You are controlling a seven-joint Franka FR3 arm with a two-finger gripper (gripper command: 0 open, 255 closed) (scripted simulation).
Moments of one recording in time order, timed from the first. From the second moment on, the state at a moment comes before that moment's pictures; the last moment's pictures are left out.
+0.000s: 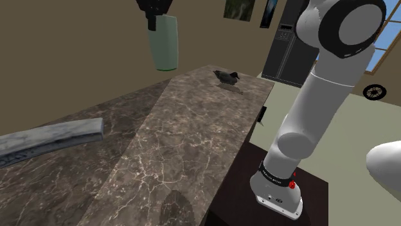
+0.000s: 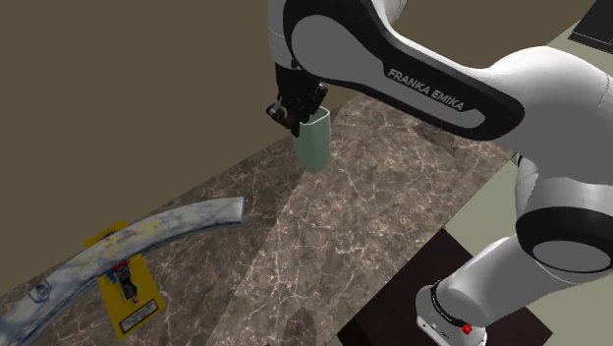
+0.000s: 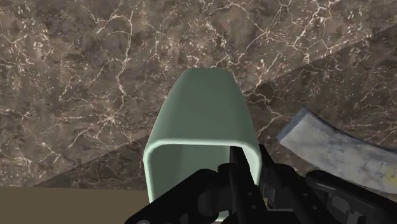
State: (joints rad) arm 0.02 -0.04 0.50 -1.28 -0.02 1.30 0.39
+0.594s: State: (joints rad) arm -0.09 -0.15 0.34 -1.40 0.03 1.32 0.13
